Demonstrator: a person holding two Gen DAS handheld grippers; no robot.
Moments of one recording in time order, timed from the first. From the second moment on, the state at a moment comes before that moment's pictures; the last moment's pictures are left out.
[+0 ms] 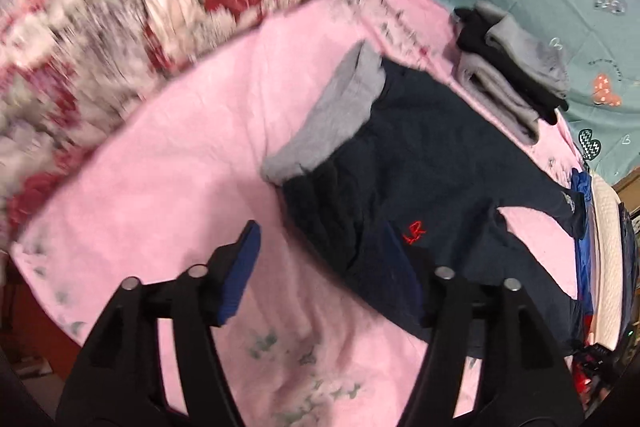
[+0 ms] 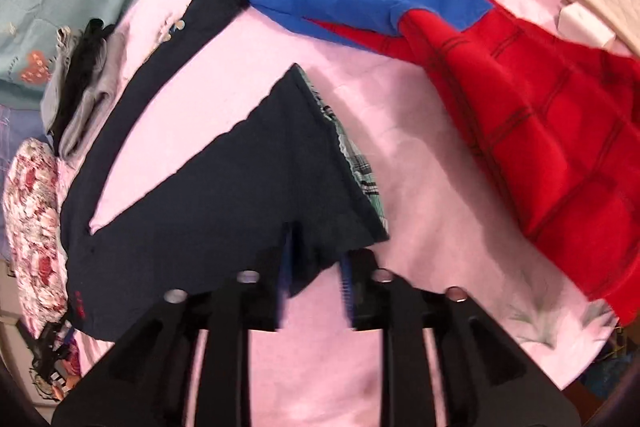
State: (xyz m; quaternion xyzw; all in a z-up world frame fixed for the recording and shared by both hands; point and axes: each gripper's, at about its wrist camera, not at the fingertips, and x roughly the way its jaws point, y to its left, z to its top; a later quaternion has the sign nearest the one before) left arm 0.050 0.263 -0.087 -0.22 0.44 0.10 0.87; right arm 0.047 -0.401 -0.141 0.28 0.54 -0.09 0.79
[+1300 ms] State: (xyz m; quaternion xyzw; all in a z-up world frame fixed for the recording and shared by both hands) left arm 0.289 0.205 -0.145 -0.07 0.58 0.07 0.81; right arm 0.280 -0.442 -0.157 0.31 0.52 -0.08 0.80
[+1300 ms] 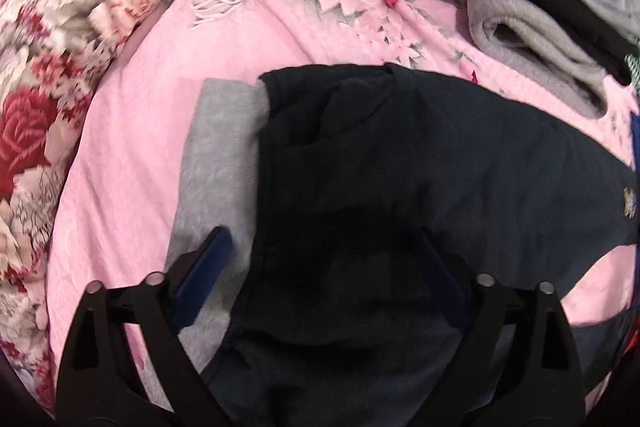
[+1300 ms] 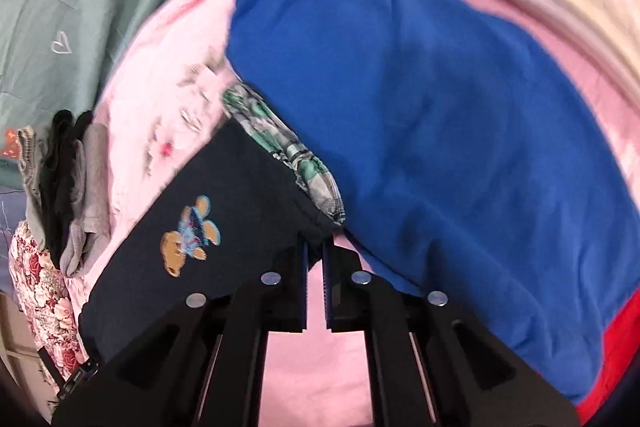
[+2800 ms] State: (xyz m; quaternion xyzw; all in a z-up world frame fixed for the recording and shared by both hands) left arm 0.340 0.217 -0.128 0.12 0.51 -0.23 0.82; right arm 0.374 0.014 -0.126 -0.26 0.51 0.37 0.74
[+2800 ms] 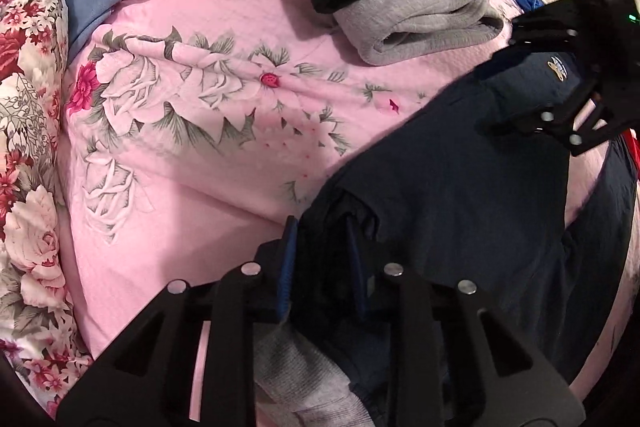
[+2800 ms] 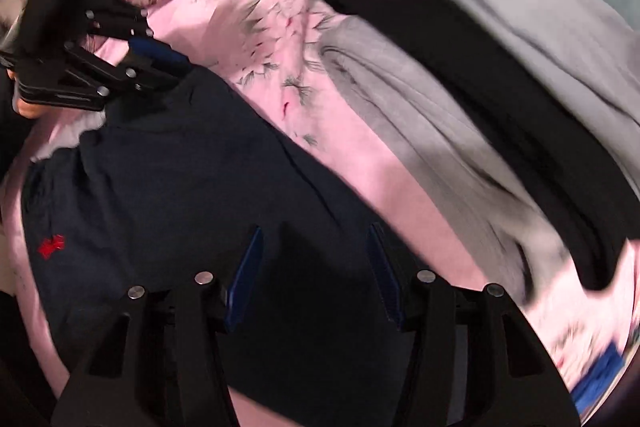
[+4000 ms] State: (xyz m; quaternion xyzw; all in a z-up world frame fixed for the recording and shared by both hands) left arm 0.376 0.233 -0.137 0.09 0.57 -0.22 0.79; right arm 0.384 0.072 -0.151 -0.24 0.50 0.39 0.73
